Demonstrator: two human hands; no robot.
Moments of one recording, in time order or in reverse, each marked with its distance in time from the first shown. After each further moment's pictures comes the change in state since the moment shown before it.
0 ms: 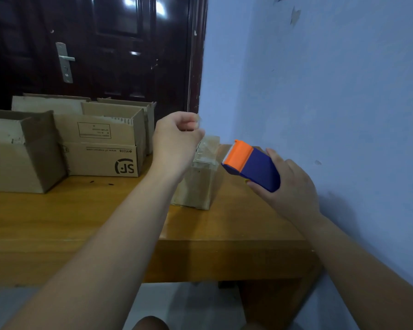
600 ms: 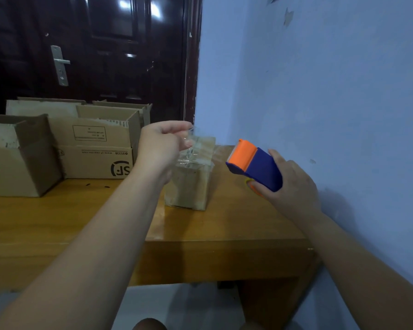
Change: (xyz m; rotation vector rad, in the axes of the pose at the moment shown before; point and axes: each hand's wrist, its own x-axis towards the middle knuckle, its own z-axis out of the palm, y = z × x) left_hand 0.006 -0.002 -0.011 -0.100 -0.032 -0.198; right_hand -0.002 0.013 -0.004 -0.014 0.001 0.020
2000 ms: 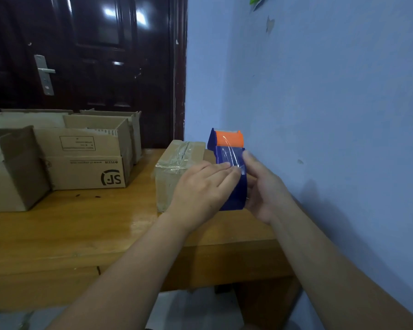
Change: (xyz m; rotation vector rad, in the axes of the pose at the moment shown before) left_hand -0.025 -0.062 0.036 0.988 -0.127 1.540; right_hand 0.012 -0.065 -0.022 1.541 -0.368 0.918
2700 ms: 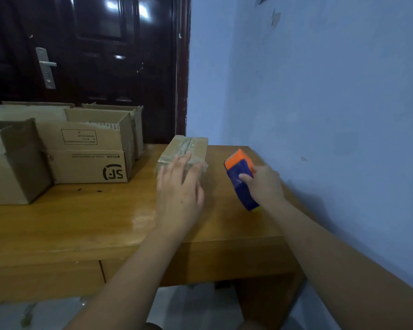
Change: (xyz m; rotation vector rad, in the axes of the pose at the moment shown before) left_hand -0.043 0.000 0.012 -0.029 -0.181 -0.726; right_hand 0.058 0.015 -0.026 -1.350 0.411 -0.275
